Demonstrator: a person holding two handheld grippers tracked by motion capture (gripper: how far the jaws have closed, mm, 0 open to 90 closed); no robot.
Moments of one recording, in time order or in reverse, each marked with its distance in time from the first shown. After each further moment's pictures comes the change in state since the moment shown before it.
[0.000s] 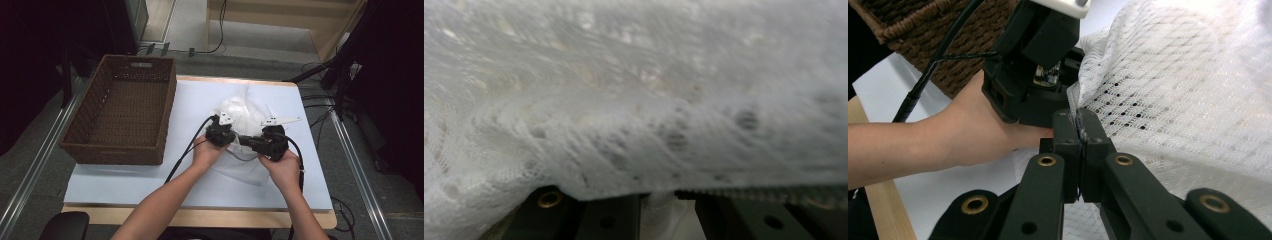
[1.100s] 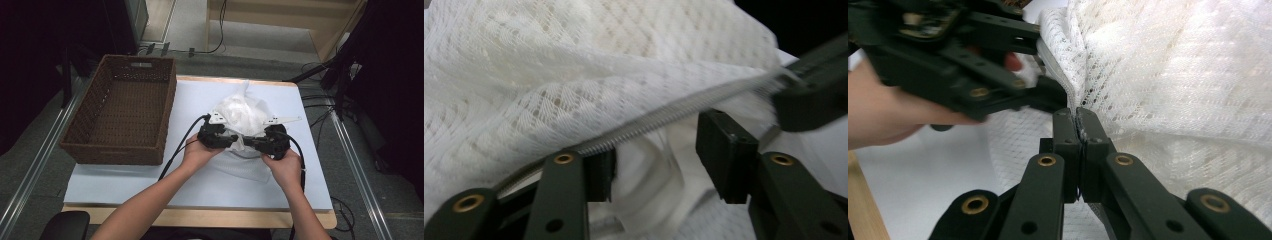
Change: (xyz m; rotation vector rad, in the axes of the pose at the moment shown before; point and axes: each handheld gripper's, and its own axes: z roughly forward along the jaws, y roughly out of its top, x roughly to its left) left arm 0.000 0.003 -0.046 0.007 -0.107 -0.004; right arm -0.020 -0.008 0.007 0.045 -0.035 0.049
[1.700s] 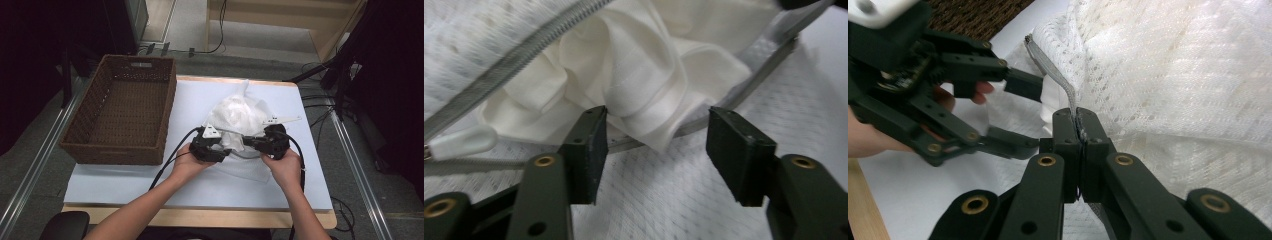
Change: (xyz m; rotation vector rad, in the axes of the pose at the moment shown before) left arm -0.007 -0.034 -0.007 0.087 0.045 0.055; right arm 0.002 0.001 0.000 -0.002 0.001 -0.005
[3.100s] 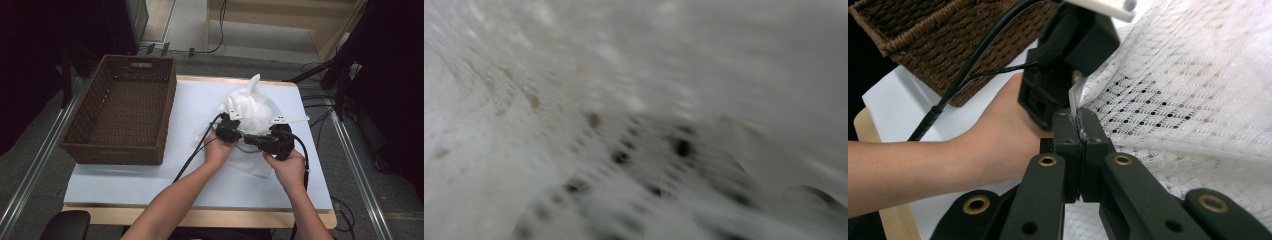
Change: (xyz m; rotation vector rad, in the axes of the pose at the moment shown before) left arm 0.008 0.050 0.083 -0.058 0.093 -0.144; right arm 0.004 0.002 -0.017 -0.062 0.059 0.007
